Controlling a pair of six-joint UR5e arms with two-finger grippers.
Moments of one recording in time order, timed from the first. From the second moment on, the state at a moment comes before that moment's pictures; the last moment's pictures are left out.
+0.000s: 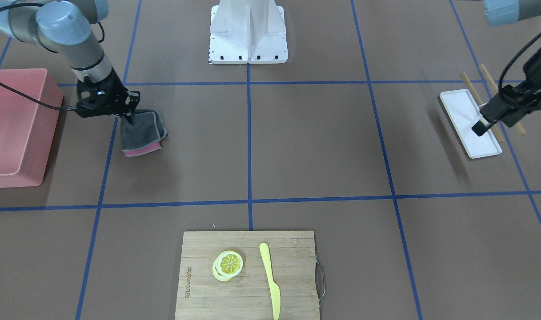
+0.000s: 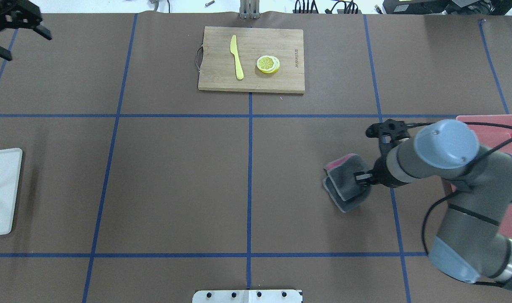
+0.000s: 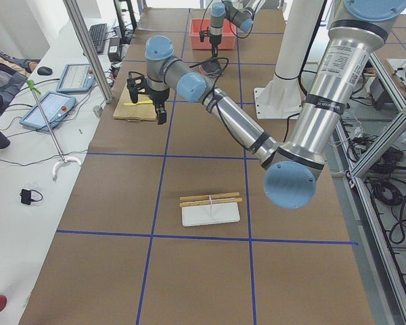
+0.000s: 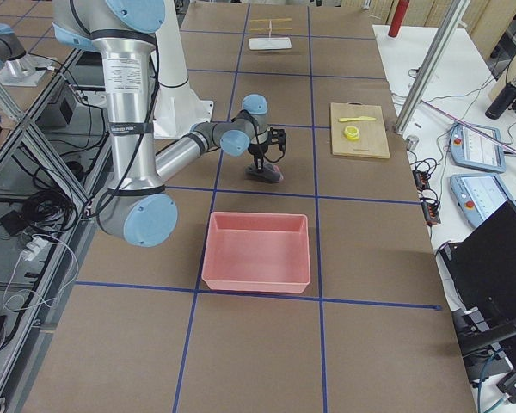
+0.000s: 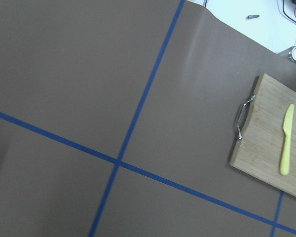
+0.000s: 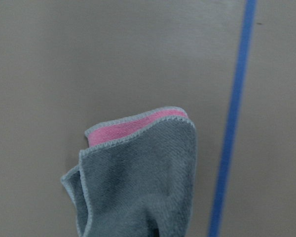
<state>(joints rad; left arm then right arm) -1.30 -1.87 -1.94 -1.52 -2.35 -0.90 0.63 -1.56 2.03 -1.34 1.95 0.96</state>
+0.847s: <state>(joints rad) -1.42 -1.76 -1.91 -1.51 -2.32 -0.55 0.43 -1.07 1.90 -1.71 1.87 1.14</state>
